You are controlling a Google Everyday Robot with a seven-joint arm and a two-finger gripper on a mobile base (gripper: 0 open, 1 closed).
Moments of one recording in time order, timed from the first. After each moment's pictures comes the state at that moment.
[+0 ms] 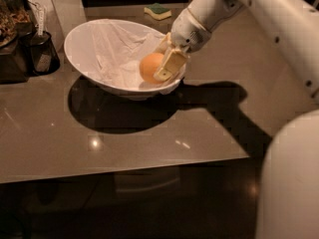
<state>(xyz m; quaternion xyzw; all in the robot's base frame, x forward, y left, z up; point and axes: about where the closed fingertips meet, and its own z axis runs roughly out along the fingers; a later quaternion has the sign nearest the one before) 0.610 -0.010 0.897 -0.69 0.64 0.25 0.23</state>
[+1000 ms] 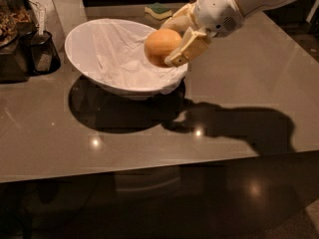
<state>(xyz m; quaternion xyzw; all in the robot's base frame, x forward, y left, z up) 0.566 -0.033 0.985 -0.70 0.56 0.22 0.38</state>
